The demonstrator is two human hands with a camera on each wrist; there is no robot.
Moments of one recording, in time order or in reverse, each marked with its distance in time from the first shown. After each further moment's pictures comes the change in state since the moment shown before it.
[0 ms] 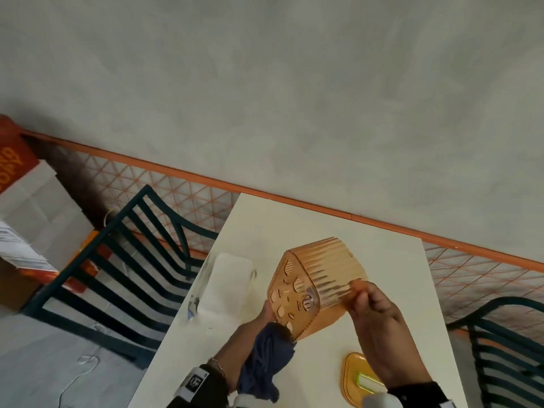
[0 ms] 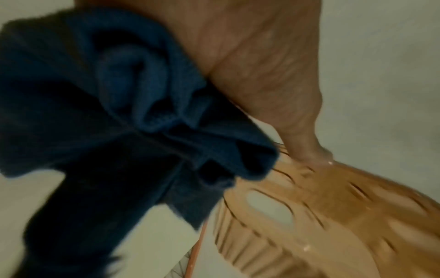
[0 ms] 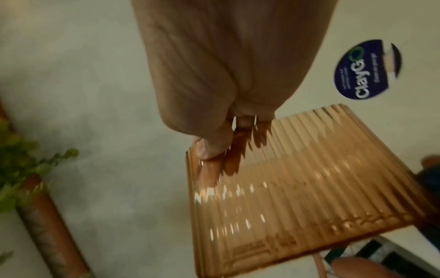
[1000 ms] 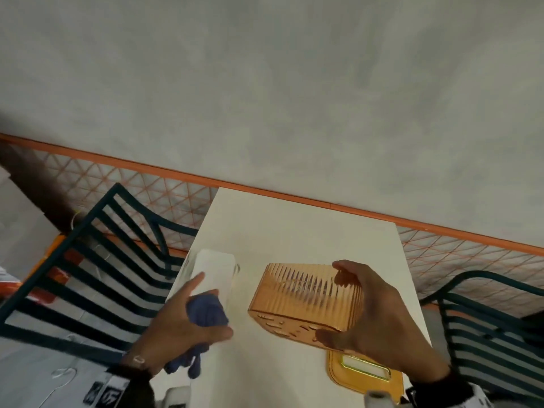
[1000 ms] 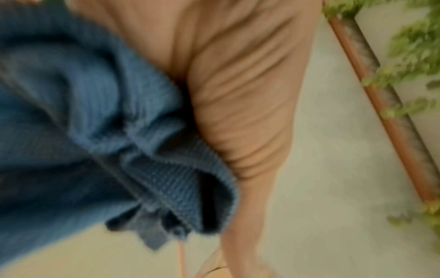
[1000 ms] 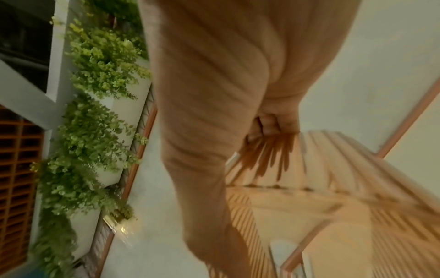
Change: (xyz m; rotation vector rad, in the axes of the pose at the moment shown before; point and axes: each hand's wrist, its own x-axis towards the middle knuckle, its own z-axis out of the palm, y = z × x) left_hand -0.056 0.043 -0.078 0.554 0.221 0.374; right_hand -0.031 -0.061 0.004 -1.254 -0.175 -0.231
